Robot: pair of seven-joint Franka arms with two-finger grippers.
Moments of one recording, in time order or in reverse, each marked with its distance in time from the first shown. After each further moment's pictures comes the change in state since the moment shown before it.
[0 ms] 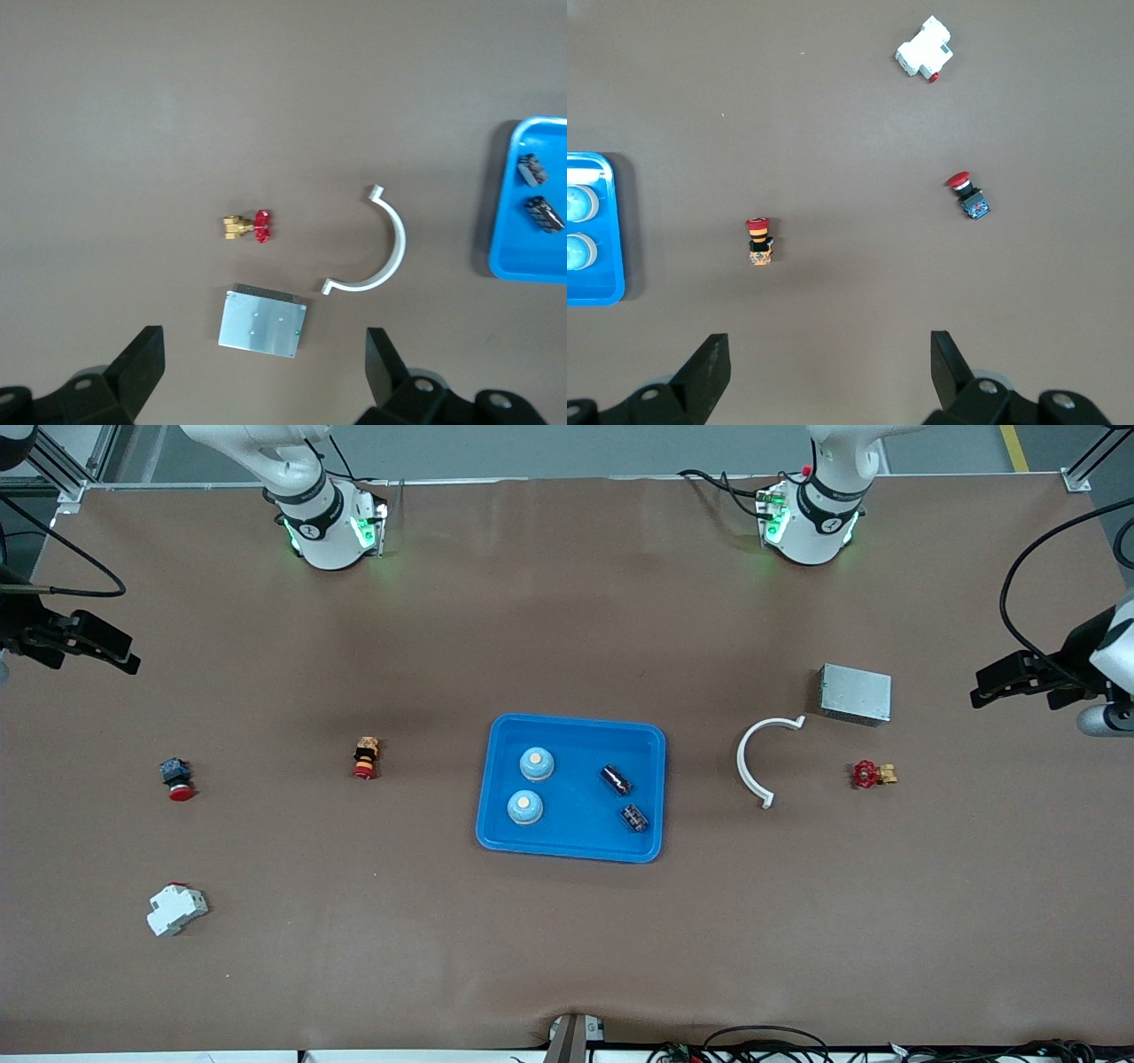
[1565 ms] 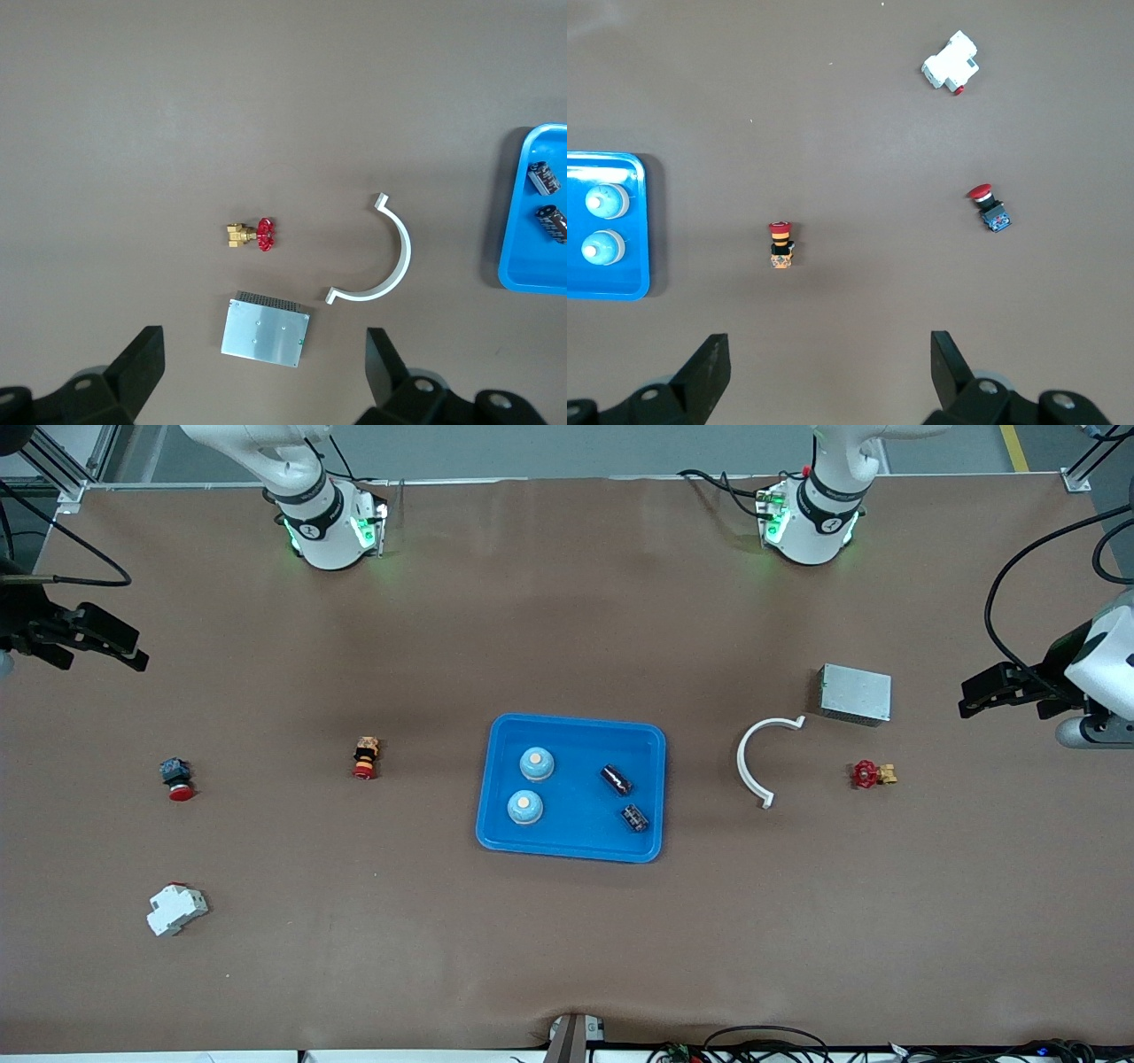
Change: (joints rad) left arm -0.245 0.025 0.256 0.012 0.003 0.016 -0.010; right arm 0.000 -0.010 0.013 0.001 0.039 0.019 -0.022
